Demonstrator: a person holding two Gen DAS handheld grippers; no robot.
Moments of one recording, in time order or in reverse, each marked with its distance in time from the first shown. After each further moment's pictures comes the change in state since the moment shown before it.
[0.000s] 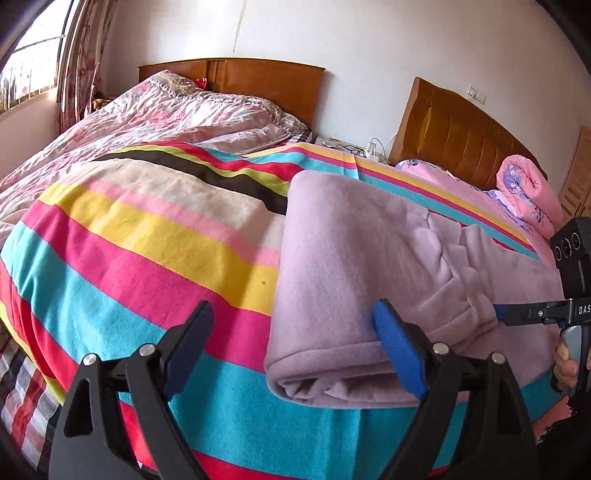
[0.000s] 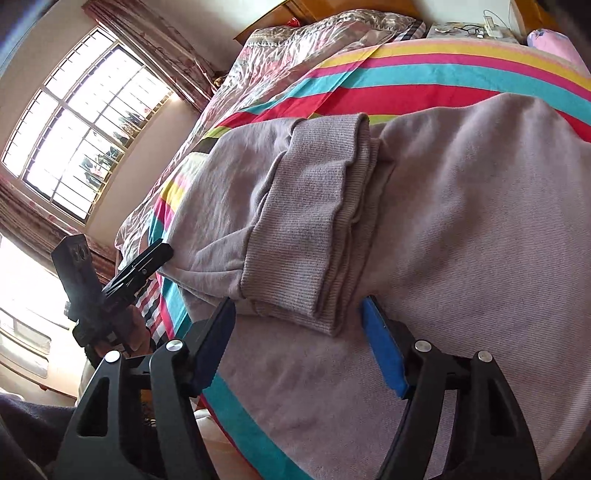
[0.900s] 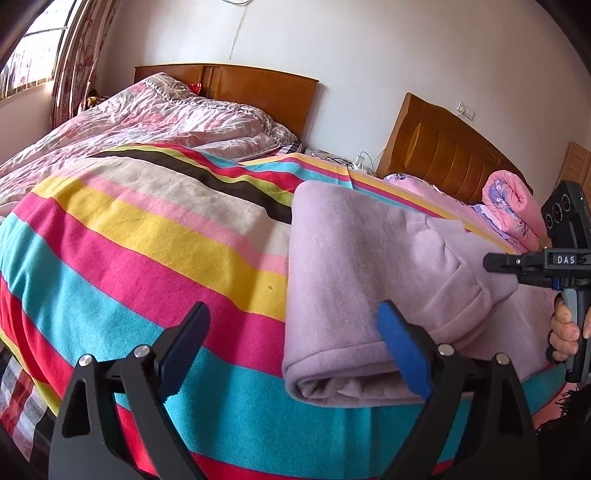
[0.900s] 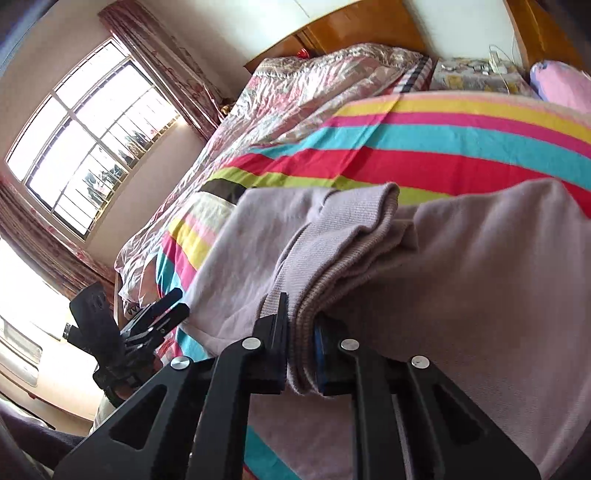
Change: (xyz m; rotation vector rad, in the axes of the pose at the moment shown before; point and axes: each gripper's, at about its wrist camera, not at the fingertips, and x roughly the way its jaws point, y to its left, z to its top) left arm -0.007 0.013 -0.003 -0.016 -0.046 -0.070; right arm -0.030 0.048 0.036 -0.079 -0.177 -0.029
